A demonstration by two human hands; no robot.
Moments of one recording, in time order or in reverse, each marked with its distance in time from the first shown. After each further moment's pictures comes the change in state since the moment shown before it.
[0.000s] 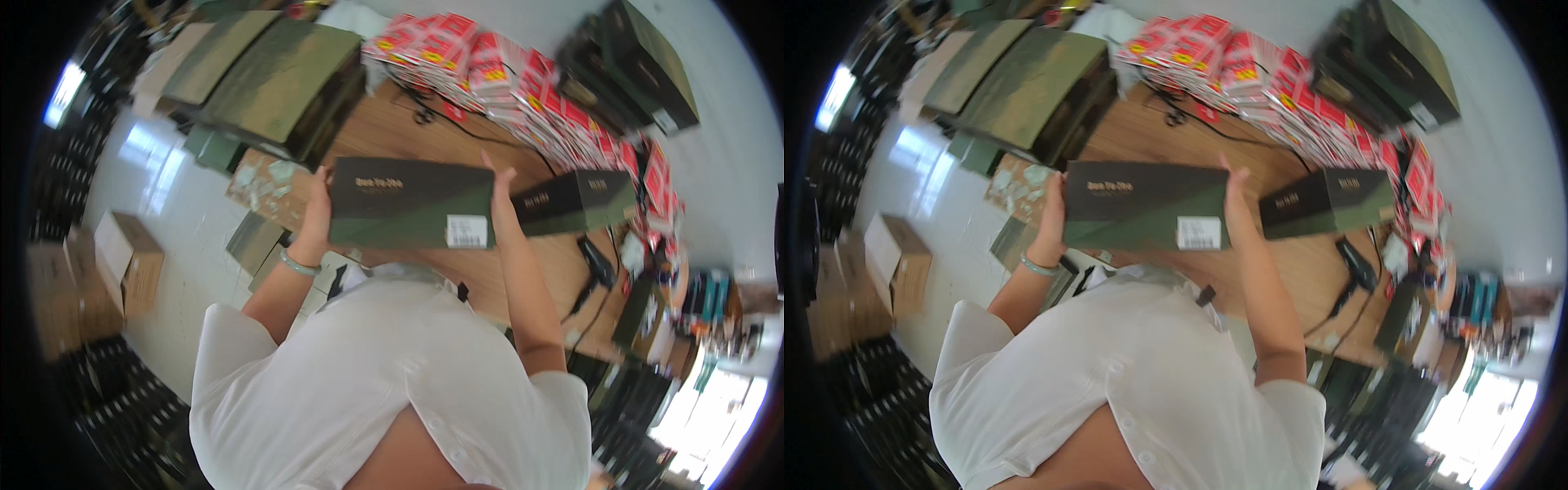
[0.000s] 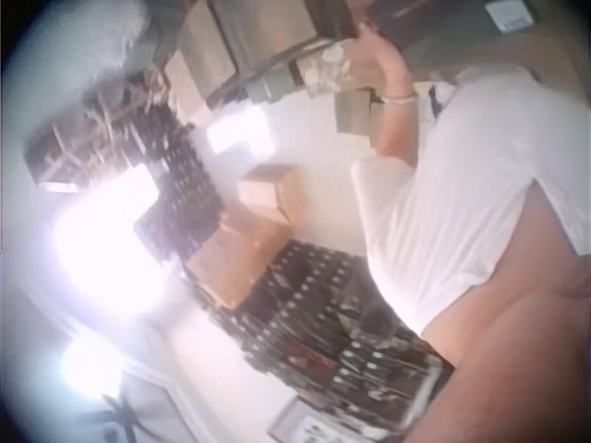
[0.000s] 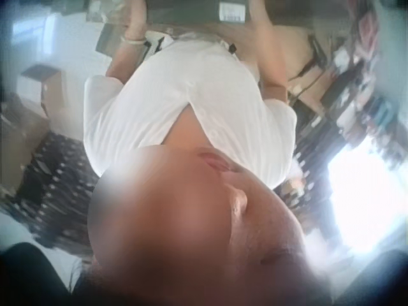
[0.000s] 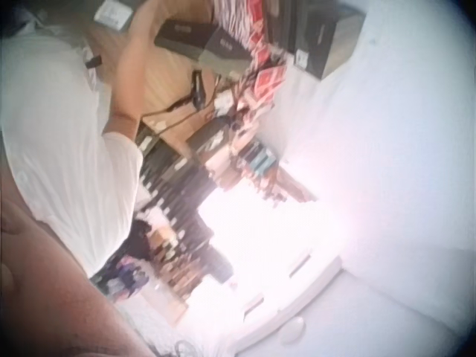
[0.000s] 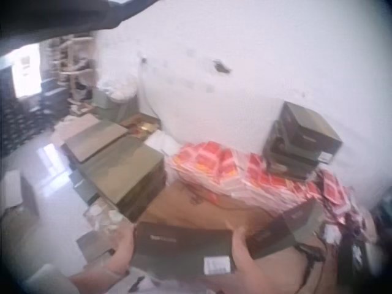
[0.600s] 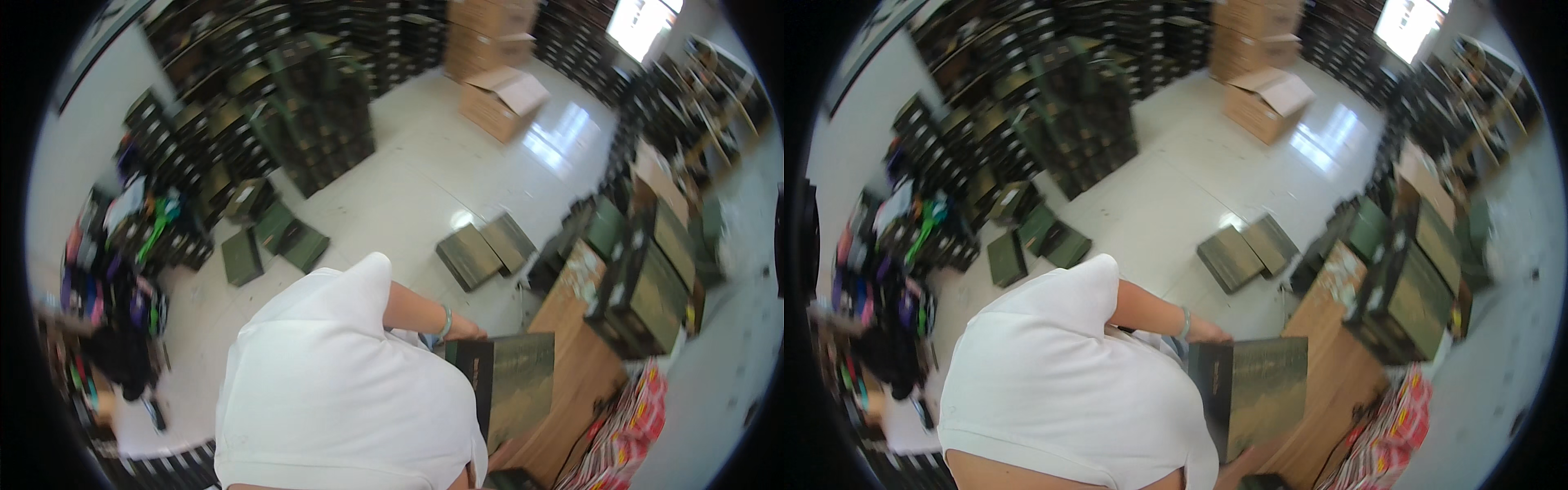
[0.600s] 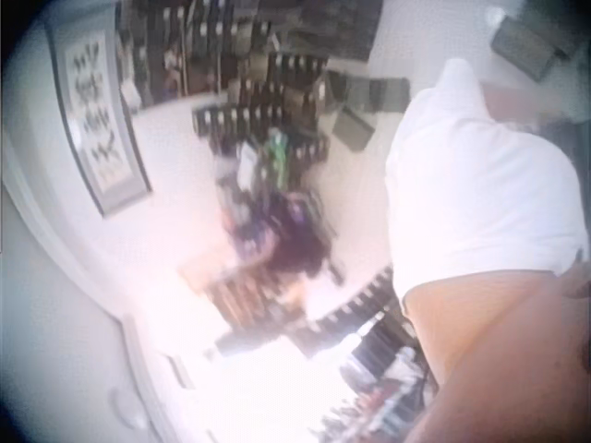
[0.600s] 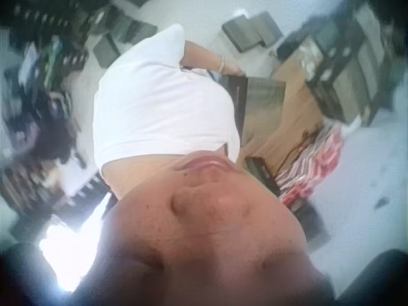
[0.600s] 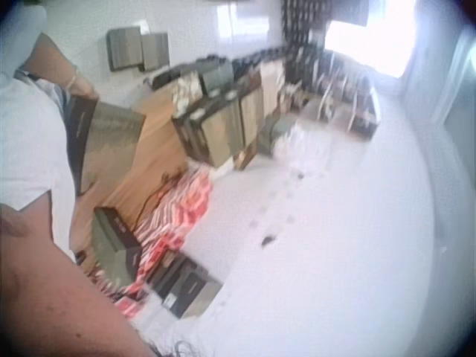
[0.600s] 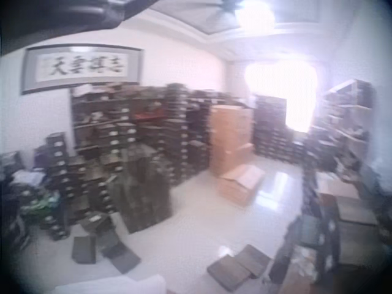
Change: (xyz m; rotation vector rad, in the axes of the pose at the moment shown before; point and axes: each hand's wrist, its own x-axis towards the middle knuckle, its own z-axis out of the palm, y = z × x) left_hand -0.227 -0.240 -0.057 -0.049 0.268 -0.166; right_hand -0.187 0.041 -0.013 0.009 -0.464 0.663
